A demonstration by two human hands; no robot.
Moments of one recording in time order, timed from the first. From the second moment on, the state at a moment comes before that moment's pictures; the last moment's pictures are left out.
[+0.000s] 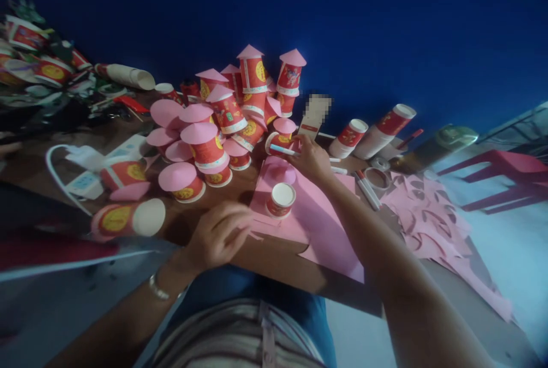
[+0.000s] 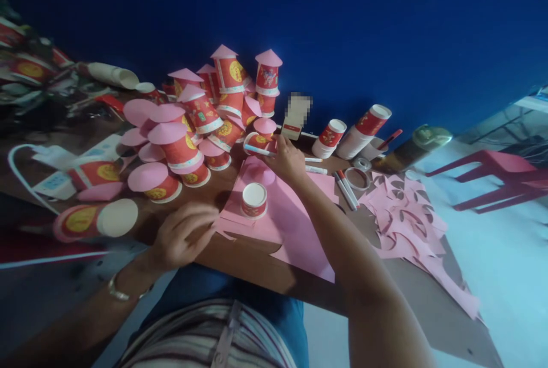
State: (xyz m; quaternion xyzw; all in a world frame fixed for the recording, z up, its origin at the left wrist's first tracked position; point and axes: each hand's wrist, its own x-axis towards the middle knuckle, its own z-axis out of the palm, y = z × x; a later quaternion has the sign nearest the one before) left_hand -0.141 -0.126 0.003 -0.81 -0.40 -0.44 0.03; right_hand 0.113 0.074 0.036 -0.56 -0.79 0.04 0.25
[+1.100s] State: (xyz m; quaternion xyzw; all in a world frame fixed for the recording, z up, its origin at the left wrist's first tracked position) left_hand -0.057 0.067 0.066 -0.90 -0.41 -0.13 0.05; right_hand 0.188 0.032 0.001 -0.43 -0.55 0.45 0.56
